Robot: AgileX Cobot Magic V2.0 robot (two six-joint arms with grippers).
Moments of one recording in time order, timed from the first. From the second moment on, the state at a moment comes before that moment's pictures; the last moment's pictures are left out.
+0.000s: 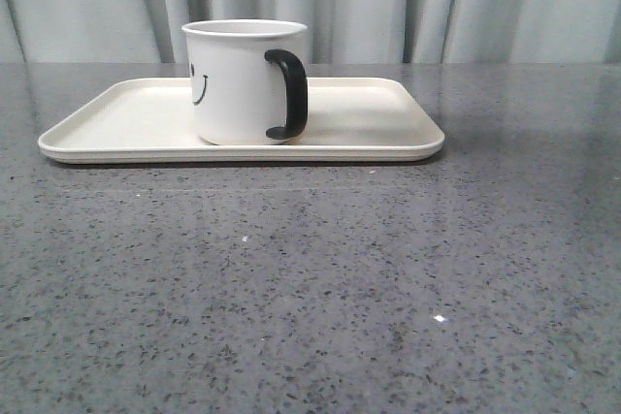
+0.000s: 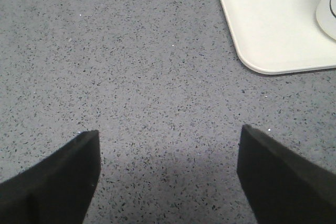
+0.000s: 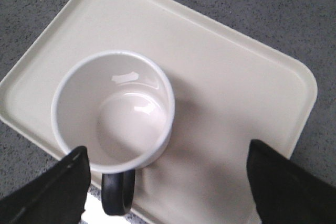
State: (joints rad) left arm -0.15 0.60 -0.69 0.09 0.83 -0.15; right arm 0.62 1.66 -1.65 0.03 0.86 0.08
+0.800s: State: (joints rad) left arm -0.15 0.60 -0.69 0.09 0.83 -0.15; right arm 0.67 1.91 -1.76 -0.10 0.88 0.26
